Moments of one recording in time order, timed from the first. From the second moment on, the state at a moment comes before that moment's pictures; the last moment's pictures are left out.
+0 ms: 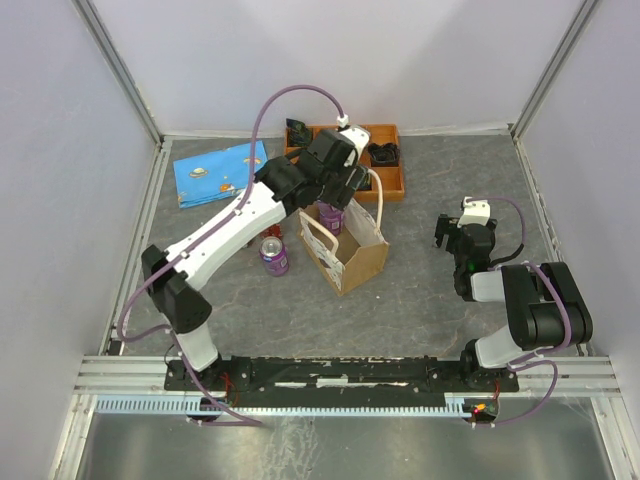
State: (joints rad) left arm -0.81 1.77 1.85 -0.84 -0.30 -0.03; right arm 0.05 1.51 0.33 0.84 0.23 0.02
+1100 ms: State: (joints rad) left arm -0.48 1.15 1.12 -0.85 -0.56 -0.19; right arm 0.05 1.51 0.33 0.84 0.23 0.02
